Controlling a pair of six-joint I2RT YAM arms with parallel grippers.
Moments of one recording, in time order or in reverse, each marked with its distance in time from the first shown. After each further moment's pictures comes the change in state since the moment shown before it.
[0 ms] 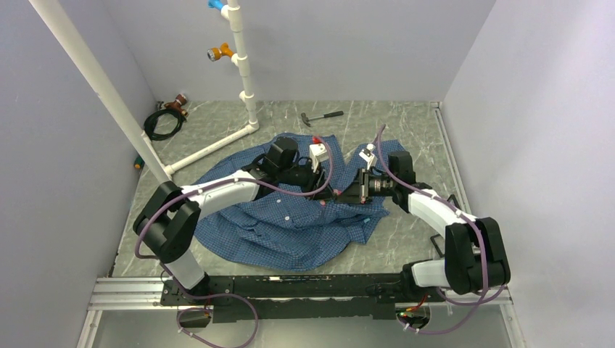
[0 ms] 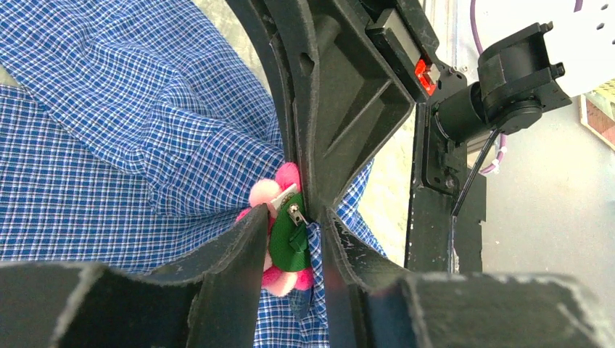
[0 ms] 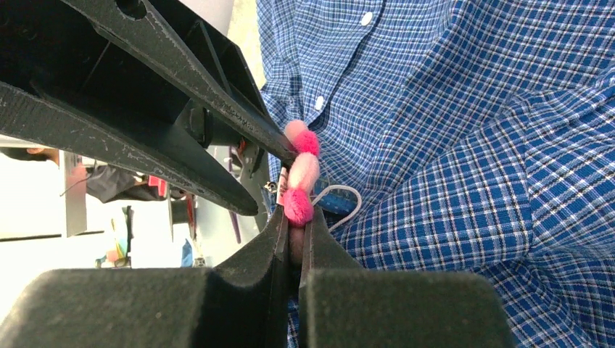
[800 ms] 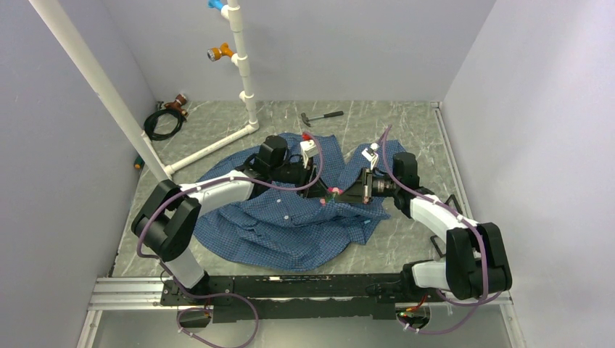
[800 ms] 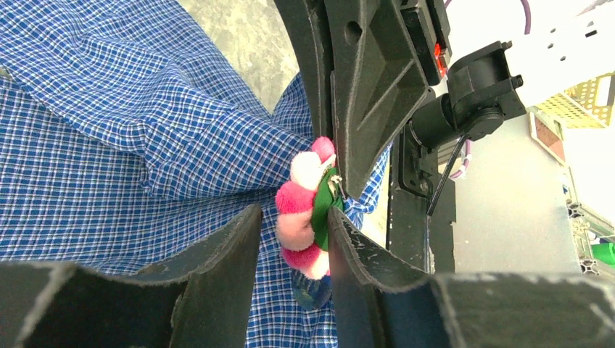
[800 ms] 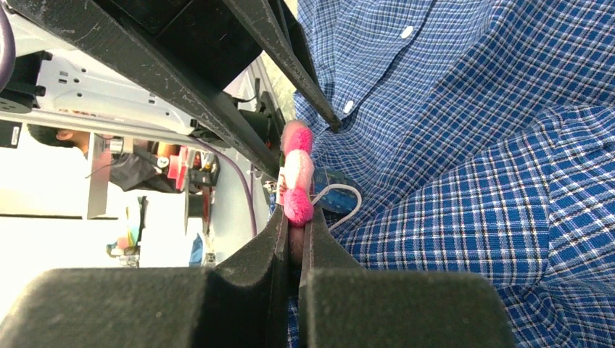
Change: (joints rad) left arm 0.075 0.000 -0.063 0.122 0.120 -0.095; right arm -0.019 -0.042 -0.063 0.170 -0.085 0.090
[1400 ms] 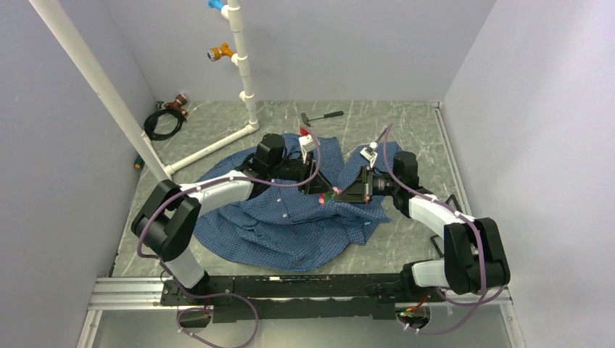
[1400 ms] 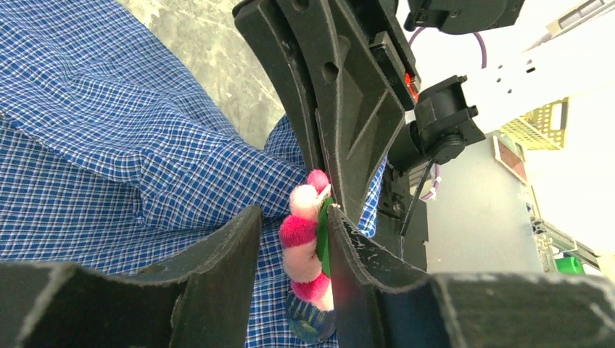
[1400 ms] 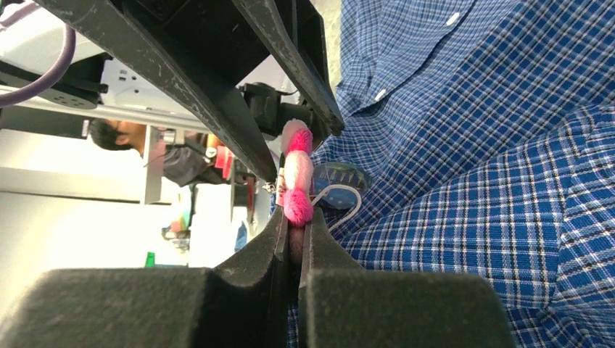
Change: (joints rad) left arm 0.005 0.000 -0.002 0.113 0.027 -0.128; right arm -0.001 0.023 -0.016 0.134 -0.097 0.167
